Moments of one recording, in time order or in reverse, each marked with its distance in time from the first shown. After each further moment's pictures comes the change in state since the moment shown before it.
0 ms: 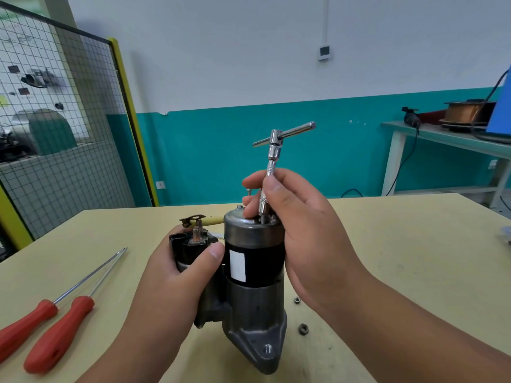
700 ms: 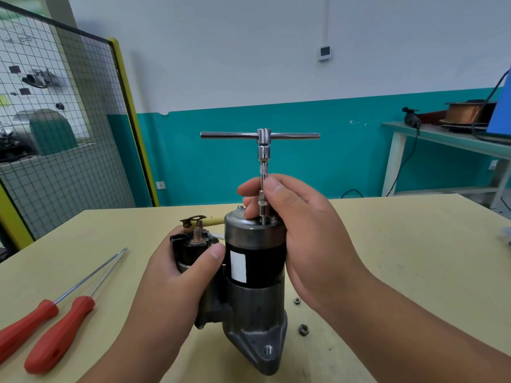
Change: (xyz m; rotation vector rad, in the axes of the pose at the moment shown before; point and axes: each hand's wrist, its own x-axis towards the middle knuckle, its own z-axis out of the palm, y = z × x) left_hand -0.002 0.001 0.000 0.049 0.006 0.041; right_hand -0.001 -0.002 -0.001 -0.043 -0.014 0.019
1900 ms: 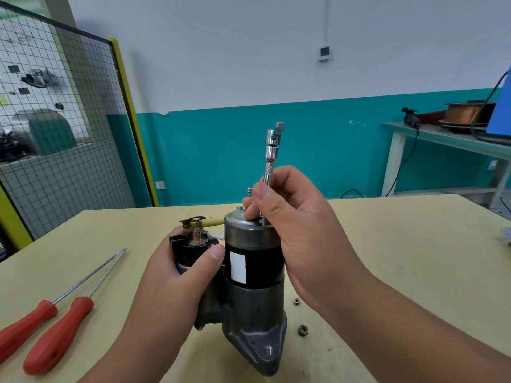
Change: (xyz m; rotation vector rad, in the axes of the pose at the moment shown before) left_hand 0.001 -0.001 0.000 0.000 -0.008 0.009; right_hand 0.002 -0.001 0.003 0.048 -0.006 -0.062
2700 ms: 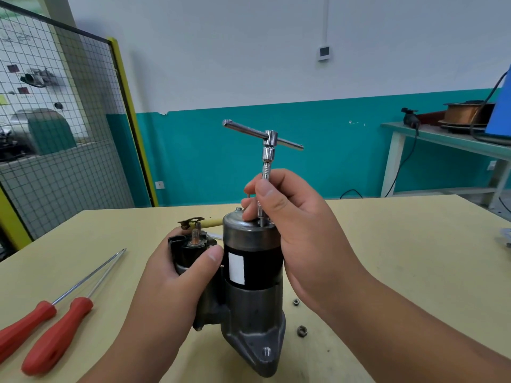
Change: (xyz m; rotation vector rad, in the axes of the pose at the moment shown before) left_hand 0.003 -0.007 -0.001 -0.016 0.013 -0.014; right_hand -0.001 -0.001 0.001 -0.076 -0.001 0.028
